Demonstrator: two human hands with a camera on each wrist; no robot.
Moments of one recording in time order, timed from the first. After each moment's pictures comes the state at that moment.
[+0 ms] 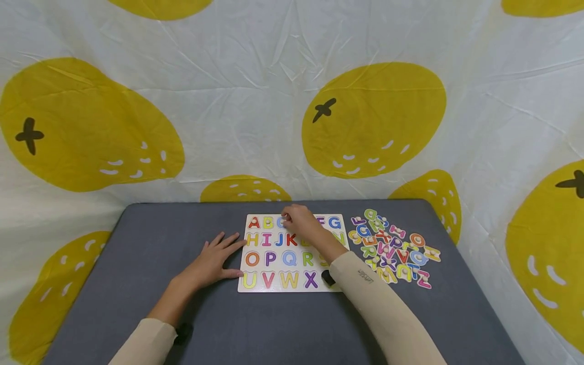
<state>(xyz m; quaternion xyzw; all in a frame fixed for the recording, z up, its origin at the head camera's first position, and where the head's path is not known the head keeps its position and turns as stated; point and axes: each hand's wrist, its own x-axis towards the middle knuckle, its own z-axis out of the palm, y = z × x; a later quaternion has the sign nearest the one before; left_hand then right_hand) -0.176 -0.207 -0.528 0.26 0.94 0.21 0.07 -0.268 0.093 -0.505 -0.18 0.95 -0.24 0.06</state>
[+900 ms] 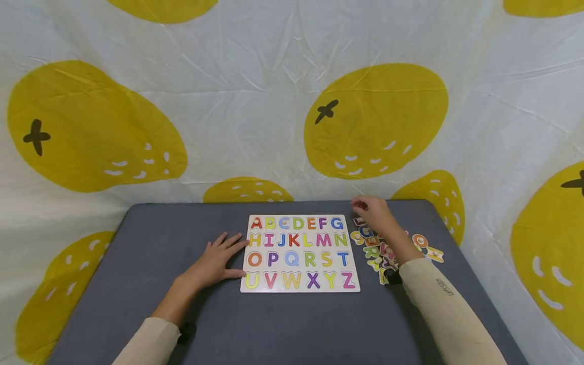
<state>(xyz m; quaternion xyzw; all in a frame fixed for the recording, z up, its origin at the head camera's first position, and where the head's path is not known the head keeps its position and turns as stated) -0.177 -0.208 -0.527 0.26 0.94 0.20 0.08 -0.258 0.275 -0.484 -0.11 0.95 -0.30 -0.04</state>
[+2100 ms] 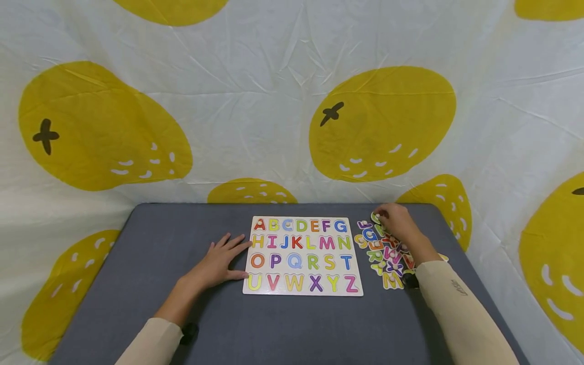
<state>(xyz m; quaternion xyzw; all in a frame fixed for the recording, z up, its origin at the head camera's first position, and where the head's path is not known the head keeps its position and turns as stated) -0.176 -0.204 -0.527 0.24 0.94 0.20 0.09 -0.263 0.336 -0.504 -0.09 0.97 -0.22 0.01</state>
